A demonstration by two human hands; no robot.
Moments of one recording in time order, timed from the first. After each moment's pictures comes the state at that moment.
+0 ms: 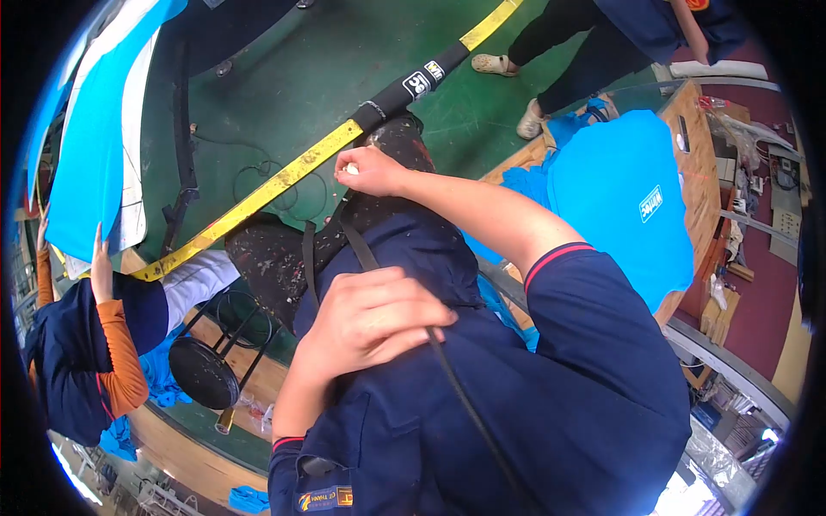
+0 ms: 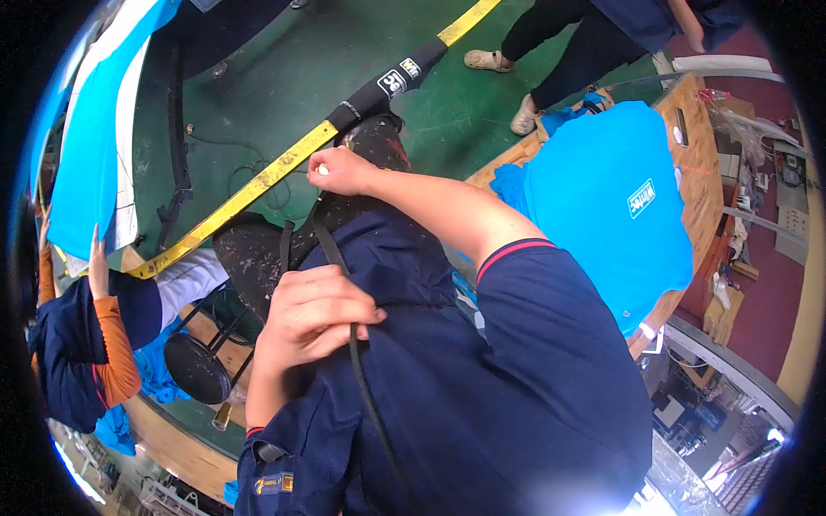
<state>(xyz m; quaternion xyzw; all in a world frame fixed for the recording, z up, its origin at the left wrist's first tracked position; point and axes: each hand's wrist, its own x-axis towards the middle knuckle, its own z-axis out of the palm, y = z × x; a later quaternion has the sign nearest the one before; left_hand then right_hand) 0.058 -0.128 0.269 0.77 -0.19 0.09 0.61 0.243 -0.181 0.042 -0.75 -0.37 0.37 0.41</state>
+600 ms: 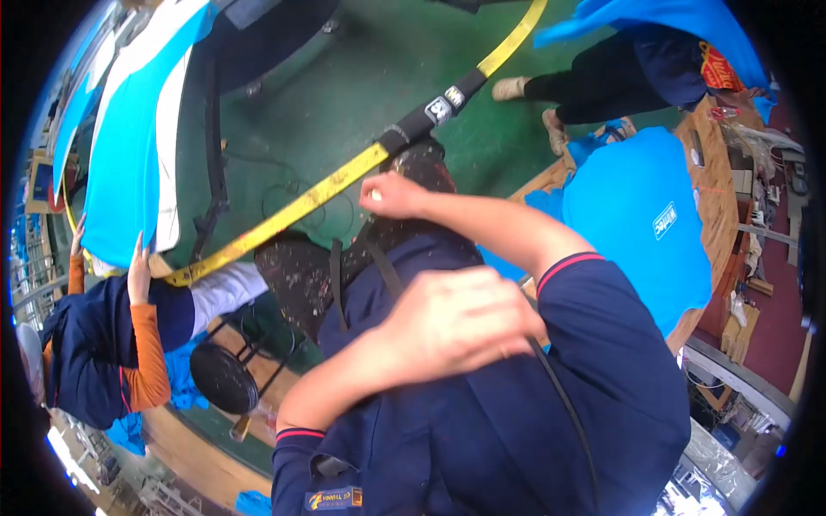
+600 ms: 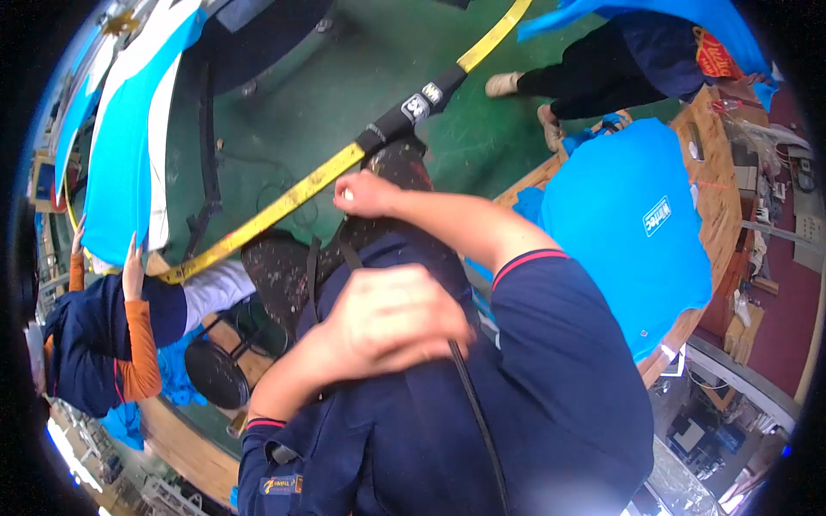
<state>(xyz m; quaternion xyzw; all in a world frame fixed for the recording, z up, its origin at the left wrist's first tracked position) 0.101 -0.167 0.311 0.74 -0.26 0.13 0.60 0.242 -0.180 0.035 -0.74 -0.44 0.34 0.37</state>
